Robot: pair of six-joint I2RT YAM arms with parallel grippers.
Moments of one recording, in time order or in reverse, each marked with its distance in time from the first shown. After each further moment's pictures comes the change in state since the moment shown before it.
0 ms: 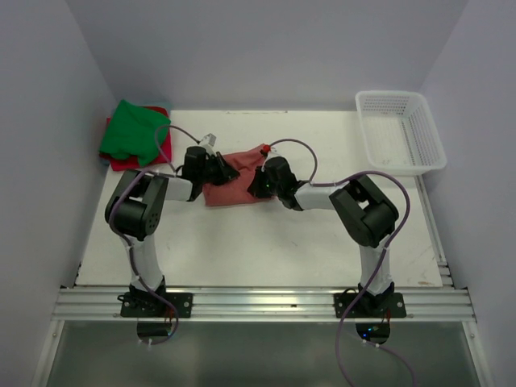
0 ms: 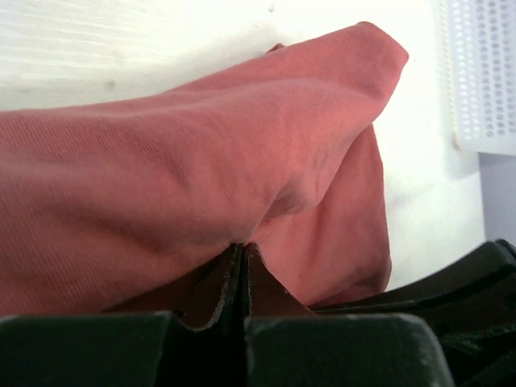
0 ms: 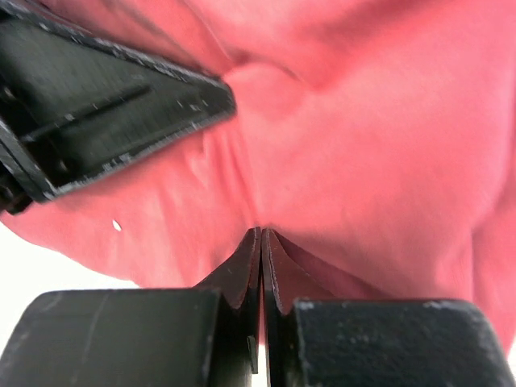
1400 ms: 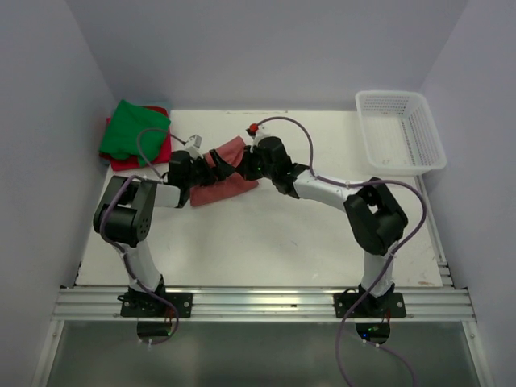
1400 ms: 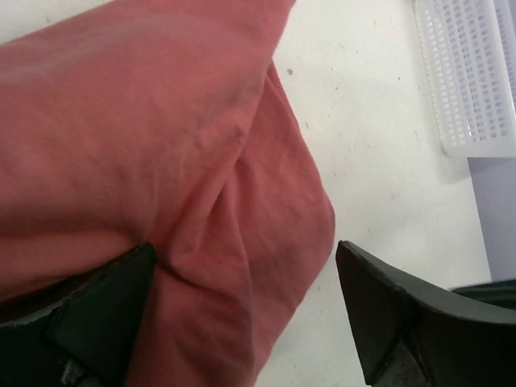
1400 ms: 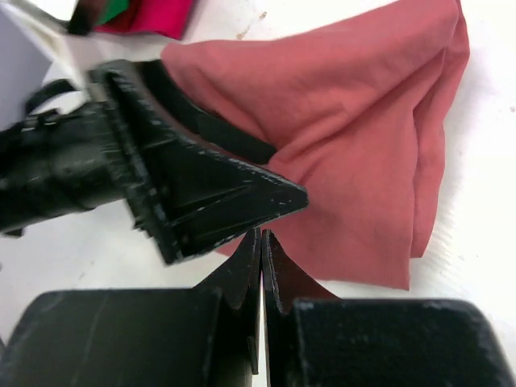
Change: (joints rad) left arm 0.092 -0.093 -0.134 0.100 0.039 0.054; right arm 0.037 -0.138 0.164 -0.141 -0.008 -0.140
